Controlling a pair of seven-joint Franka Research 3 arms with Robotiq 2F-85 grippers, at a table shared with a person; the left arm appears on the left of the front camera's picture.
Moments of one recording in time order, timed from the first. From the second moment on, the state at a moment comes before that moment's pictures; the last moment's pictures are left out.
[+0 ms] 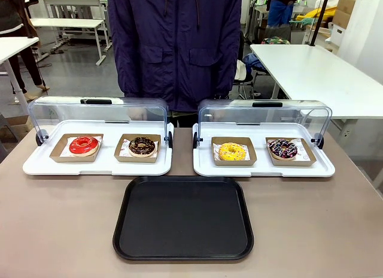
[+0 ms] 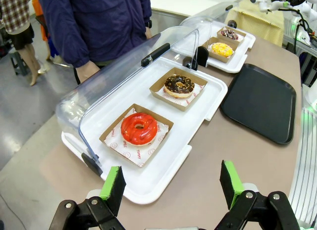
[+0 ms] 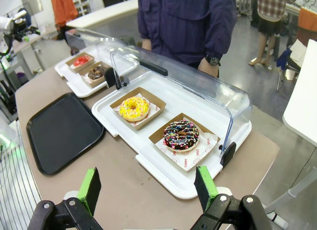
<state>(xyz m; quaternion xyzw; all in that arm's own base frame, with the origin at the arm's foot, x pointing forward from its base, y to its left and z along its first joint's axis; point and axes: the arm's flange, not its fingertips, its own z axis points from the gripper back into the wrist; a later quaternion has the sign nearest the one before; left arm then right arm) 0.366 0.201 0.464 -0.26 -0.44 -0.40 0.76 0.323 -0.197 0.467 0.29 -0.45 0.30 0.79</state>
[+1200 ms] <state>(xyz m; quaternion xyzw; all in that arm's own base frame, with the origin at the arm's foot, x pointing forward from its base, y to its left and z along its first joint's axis) 0.366 0.201 0.464 -0.26 -0.44 -0.40 0.76 0.323 -0.197 0.467 0.29 -0.45 0.30 0.79</state>
